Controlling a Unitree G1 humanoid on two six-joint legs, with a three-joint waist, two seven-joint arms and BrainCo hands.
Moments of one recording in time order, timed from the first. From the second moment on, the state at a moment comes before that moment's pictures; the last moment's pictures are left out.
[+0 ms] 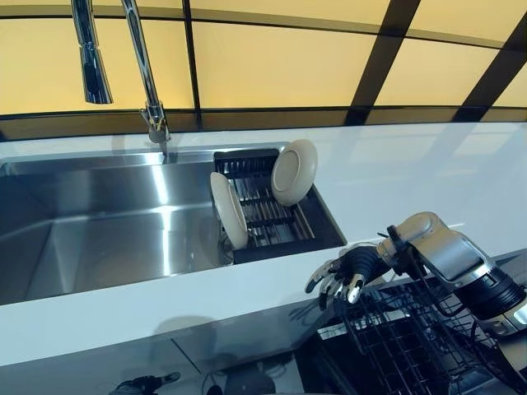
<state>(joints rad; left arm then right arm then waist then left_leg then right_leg) -0.06 0.38 -0.17 1.27 -0.16 0.15 -0.06 -0.55 -0.87 0.48 -0.09 0.18 0.82 1.39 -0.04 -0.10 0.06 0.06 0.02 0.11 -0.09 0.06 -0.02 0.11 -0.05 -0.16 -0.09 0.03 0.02</state>
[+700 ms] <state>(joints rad) -0.02 0.37 -0.17 1.27 -0.14 0.12 -0.06 -0.86 -1.11 0.29 0.17 0.91 0.54 0.80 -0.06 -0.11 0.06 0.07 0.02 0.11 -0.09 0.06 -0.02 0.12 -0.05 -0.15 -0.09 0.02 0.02</state>
